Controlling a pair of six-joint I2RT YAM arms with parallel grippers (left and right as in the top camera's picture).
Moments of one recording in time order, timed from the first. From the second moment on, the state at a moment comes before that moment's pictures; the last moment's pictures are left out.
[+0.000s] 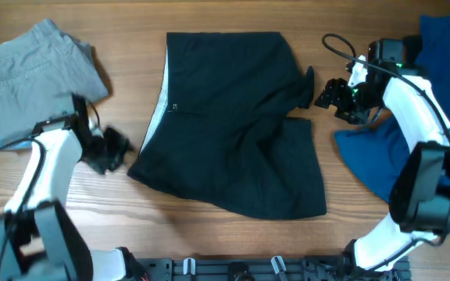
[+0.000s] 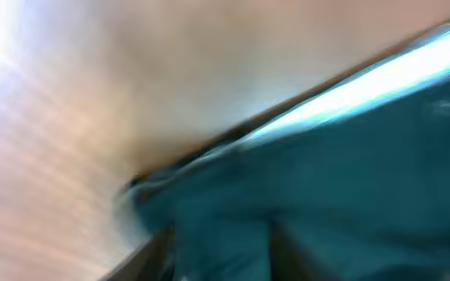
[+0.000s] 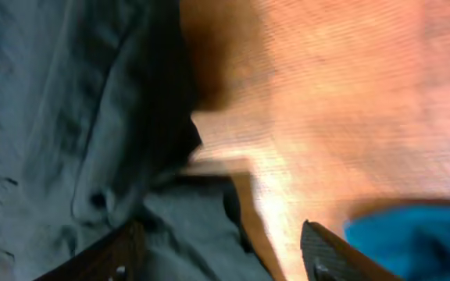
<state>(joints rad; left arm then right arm) 0.23 1.57 0.94 -0.87 0.33 -0.67 -0.11 1.86 1.33 -0.85 -0.38 0.26</state>
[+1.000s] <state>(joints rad) -0.09 2.02 1.11 0.07 0.32 -0.47 -0.04 2.01 1.33 -0.82 -0.48 0.26</state>
